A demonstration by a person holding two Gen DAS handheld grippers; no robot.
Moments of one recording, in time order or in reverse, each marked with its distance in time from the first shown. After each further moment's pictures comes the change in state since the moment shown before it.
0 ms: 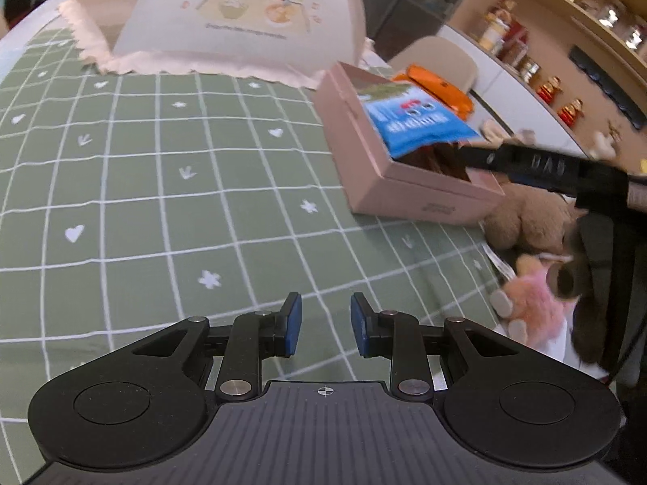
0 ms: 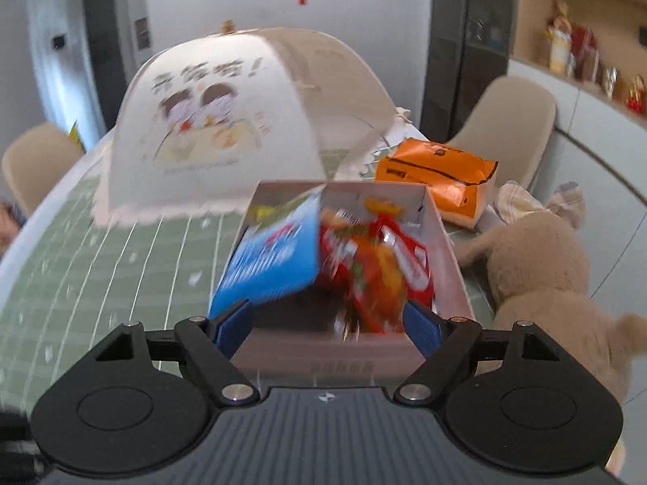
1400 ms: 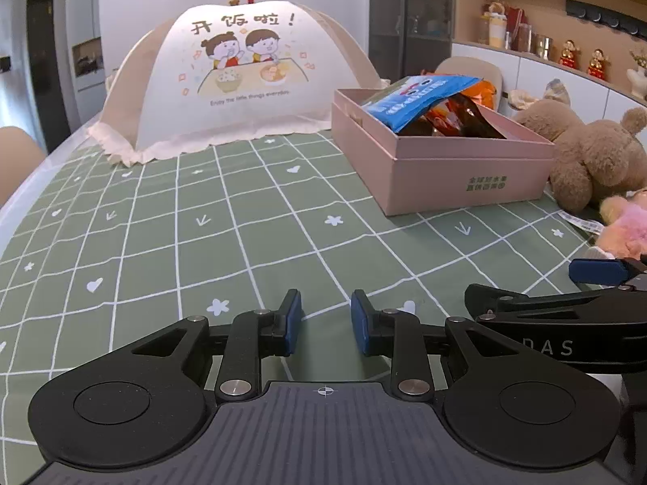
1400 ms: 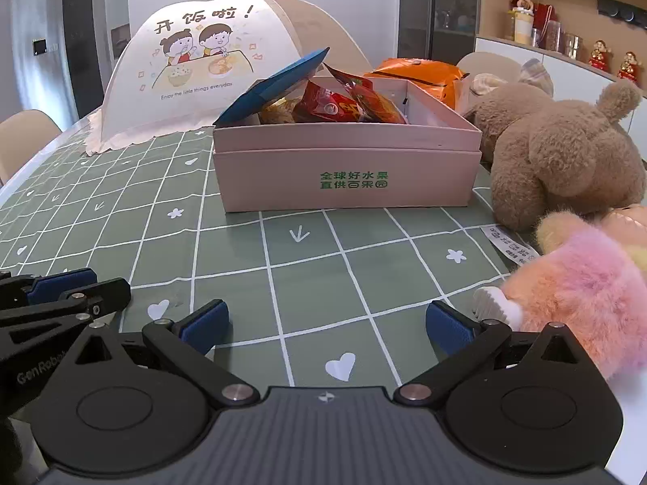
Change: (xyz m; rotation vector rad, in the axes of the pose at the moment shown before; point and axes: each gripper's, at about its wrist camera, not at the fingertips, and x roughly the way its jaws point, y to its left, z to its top) left arm 0.045 -0.036 -0.053 0.269 -0.261 0.309; right arm 0.012 0.020 -0.129 0.110 -0.027 -0.055
